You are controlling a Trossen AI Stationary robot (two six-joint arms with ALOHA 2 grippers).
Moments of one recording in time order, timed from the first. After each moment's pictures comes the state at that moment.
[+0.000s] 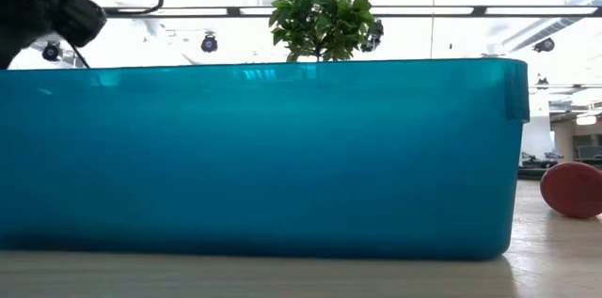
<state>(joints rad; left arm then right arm) -0.34 1.07 0.80 -1.15 0.16 -1.38 0.24 1.29 1.30 -0.42 0.45 0.42</state>
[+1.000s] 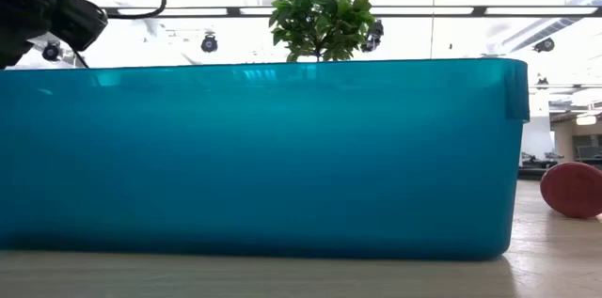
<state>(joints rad) -0.34 1.07 0.78 -1.10 0.20 -1.33 0.24 1.29 1.30 -0.41 0.45 0.45</state>
